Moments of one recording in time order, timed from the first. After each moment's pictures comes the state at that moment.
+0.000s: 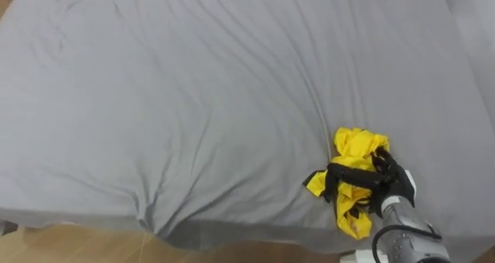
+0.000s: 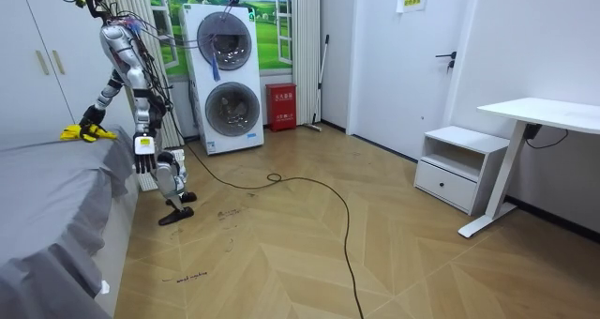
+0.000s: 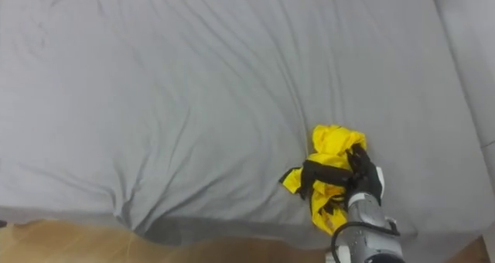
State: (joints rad) left arm 0.09 0.19 -0.08 1.14 -0.33 -0.09 0.14; right arm -0.31 -0.28 0.07 1.05 0.50 -0.11 -0.19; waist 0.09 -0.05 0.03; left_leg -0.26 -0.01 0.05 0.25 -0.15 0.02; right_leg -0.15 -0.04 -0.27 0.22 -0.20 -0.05
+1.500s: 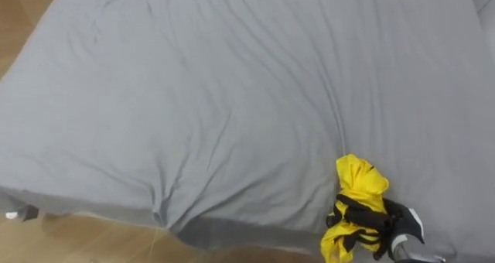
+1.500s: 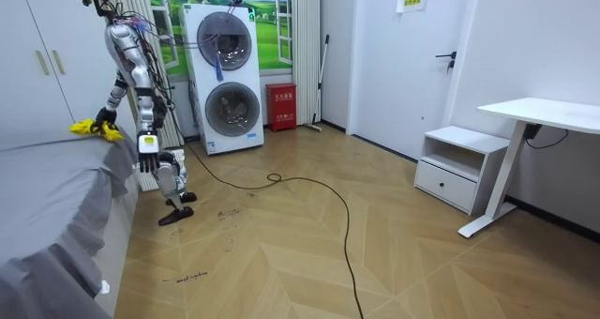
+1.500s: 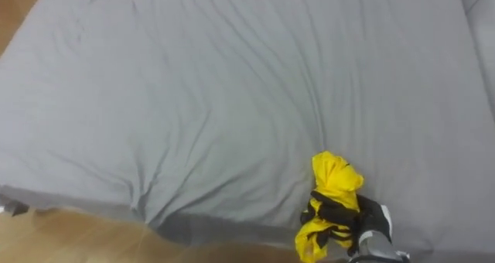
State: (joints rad) left arm 0.10 0.22 -0.09 1.16 -0.27 -0.08 0.15; right arm -0.11 -0.31 0.06 0.96 0.45 -0.06 -0.14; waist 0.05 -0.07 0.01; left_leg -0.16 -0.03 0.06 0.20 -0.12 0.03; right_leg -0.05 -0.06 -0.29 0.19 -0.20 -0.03
